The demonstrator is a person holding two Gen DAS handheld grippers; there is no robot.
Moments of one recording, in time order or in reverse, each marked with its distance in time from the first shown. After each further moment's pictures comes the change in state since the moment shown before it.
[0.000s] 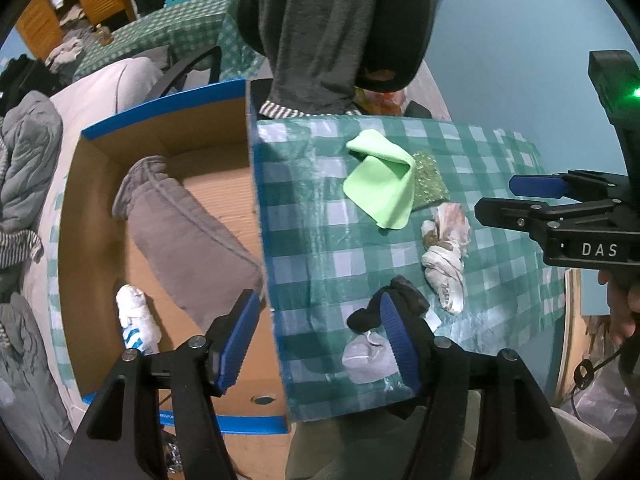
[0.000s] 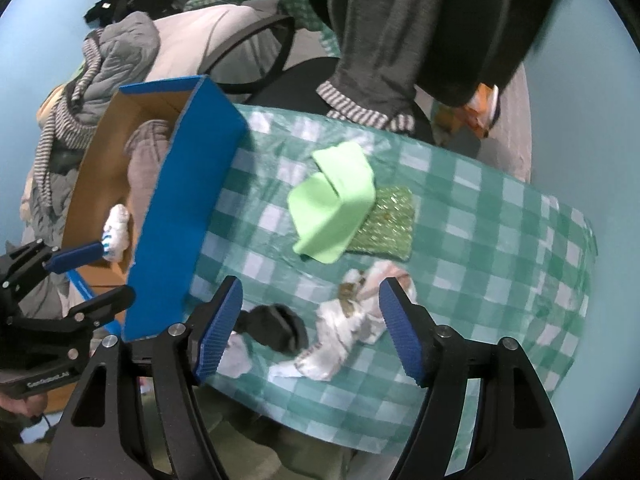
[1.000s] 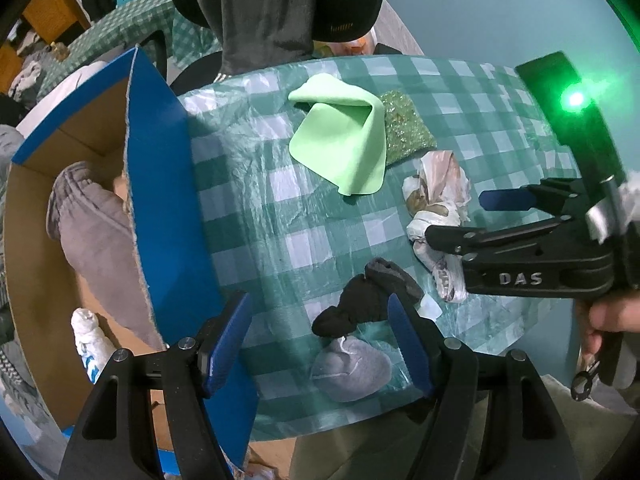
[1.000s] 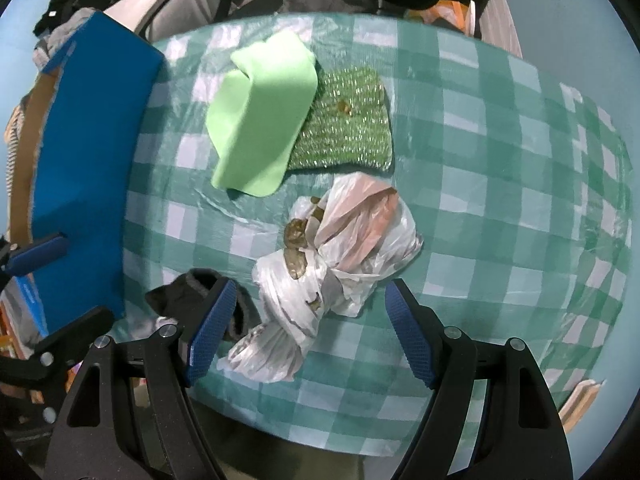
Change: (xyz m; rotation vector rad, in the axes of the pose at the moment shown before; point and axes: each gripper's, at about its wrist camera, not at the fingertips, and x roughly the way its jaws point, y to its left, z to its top) left arm 0.066 -0.044 0.001 0.133 0.124 -0.003; right arm 0.095 -0.044 -0.036 0.142 0.162 -0.017
